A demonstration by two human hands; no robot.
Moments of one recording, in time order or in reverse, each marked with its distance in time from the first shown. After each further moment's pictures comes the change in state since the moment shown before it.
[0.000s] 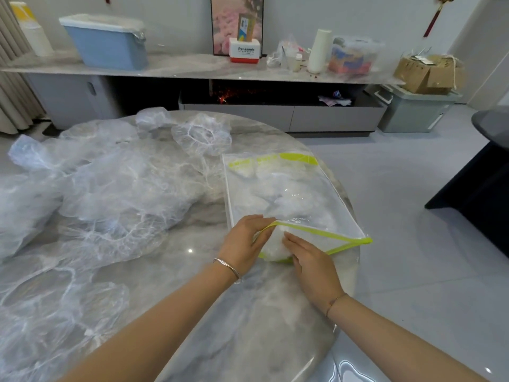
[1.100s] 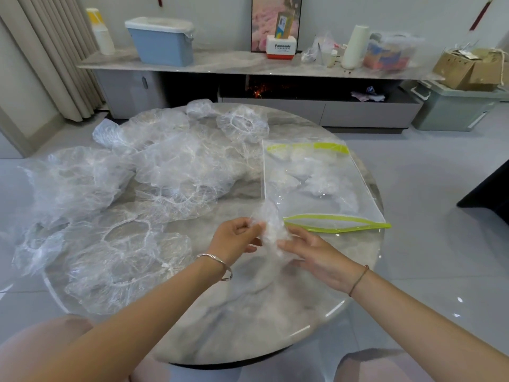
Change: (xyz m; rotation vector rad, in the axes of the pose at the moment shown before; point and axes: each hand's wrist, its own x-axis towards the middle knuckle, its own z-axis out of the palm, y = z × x) left_hand -0.110 0.024 -0.079 -0.636 0.132 -0.552; right_hand -0.018 -0.117 -0.048 1.205 -0.616 0.672
